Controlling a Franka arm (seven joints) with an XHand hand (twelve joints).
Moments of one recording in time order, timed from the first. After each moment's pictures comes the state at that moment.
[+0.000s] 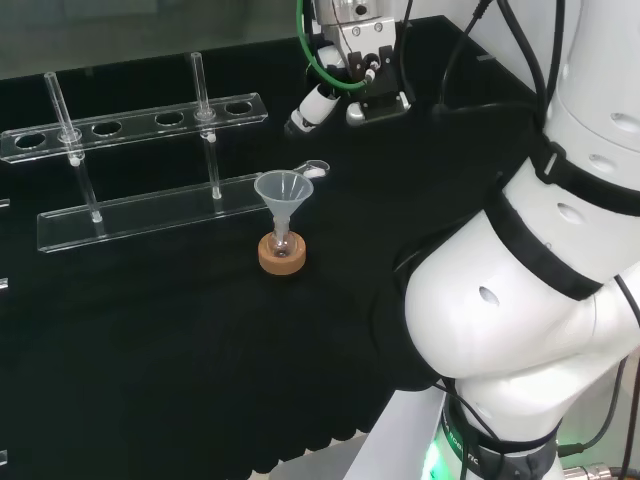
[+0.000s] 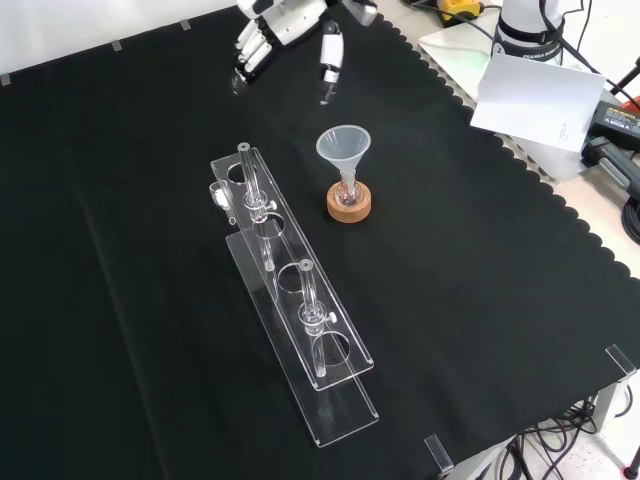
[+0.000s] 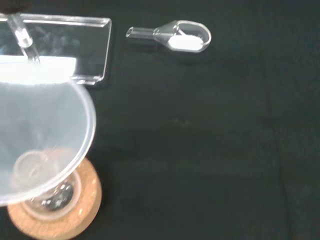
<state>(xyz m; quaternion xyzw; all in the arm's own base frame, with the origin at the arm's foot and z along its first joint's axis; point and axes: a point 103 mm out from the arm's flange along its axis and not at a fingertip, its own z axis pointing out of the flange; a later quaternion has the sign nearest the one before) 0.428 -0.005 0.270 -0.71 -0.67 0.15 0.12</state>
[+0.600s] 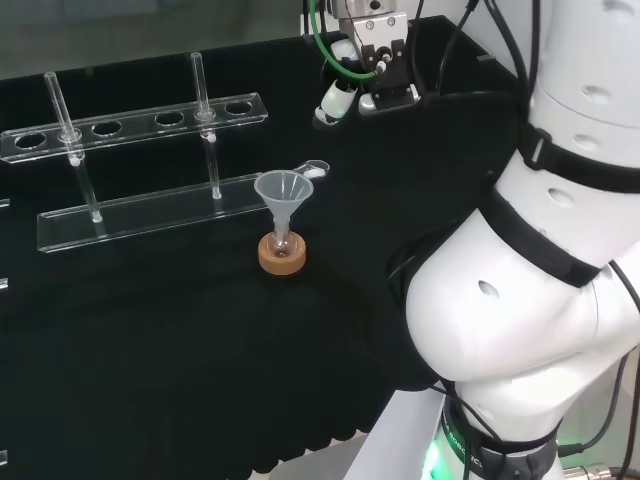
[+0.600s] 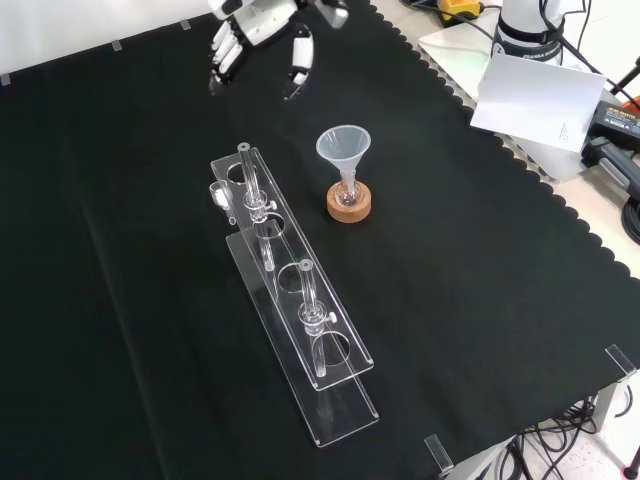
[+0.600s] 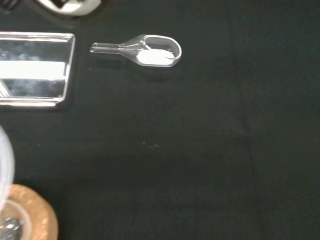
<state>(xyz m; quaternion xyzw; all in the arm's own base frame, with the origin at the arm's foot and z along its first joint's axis) 0.462 -0.038 0.253 -0.72 -0.66 0.15 0.13</state>
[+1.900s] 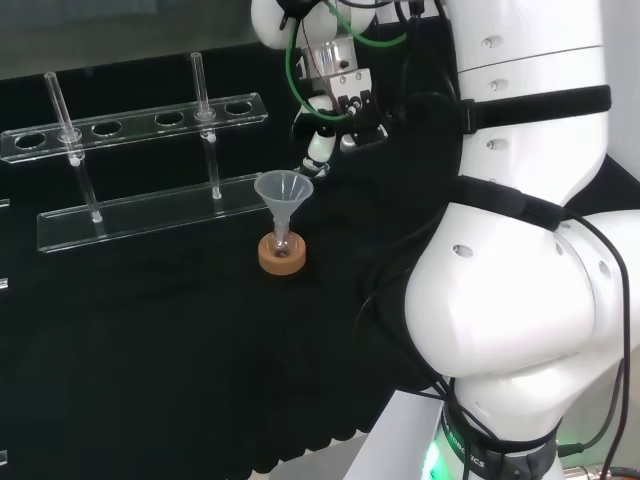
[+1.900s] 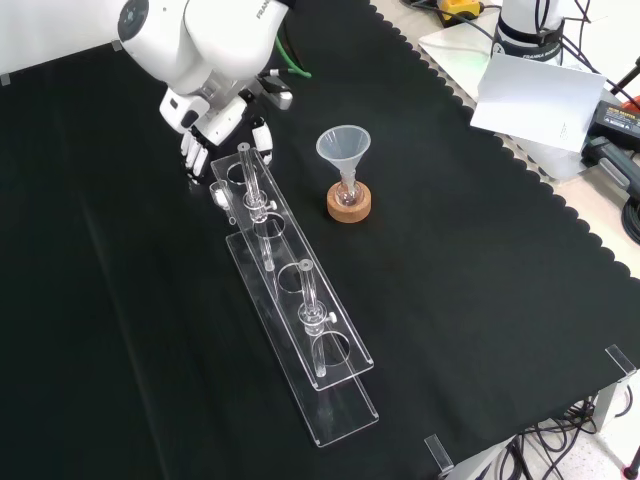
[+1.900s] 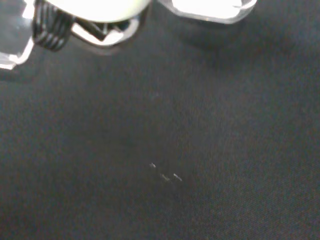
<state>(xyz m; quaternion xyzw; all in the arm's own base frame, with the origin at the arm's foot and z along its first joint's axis) 0.556 -0.036 0.114 -0.63 -0.73 0.18 0.18</state>
